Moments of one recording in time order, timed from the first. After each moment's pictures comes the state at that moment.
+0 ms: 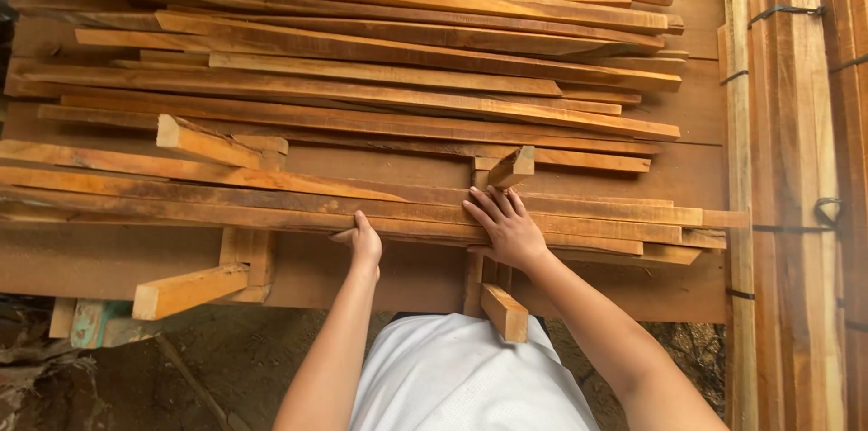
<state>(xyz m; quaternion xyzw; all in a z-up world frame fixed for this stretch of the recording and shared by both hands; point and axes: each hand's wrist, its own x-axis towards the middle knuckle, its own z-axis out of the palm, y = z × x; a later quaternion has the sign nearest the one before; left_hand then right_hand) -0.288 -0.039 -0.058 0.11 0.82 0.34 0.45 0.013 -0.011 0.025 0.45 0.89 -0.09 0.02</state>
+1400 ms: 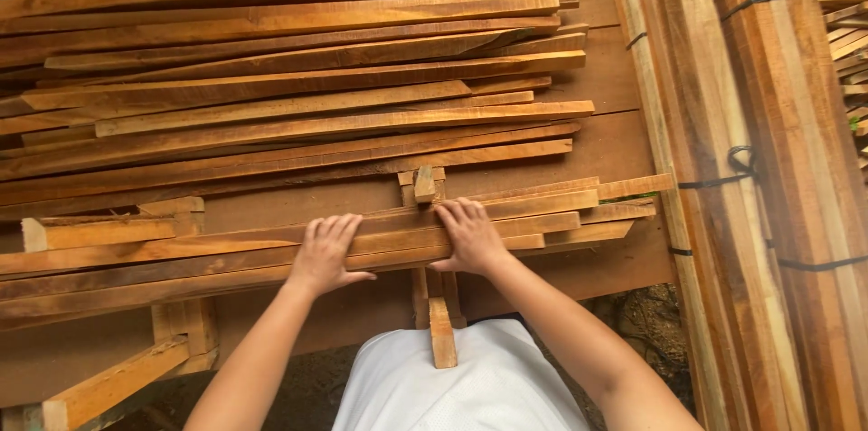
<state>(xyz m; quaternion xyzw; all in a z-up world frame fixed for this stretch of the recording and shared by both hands) -0.272 0.019 0.006 0.90 0.43 -0.05 0.07 0.070 -0.008 0.015 0.53 0.83 -0.15 -0.02</state>
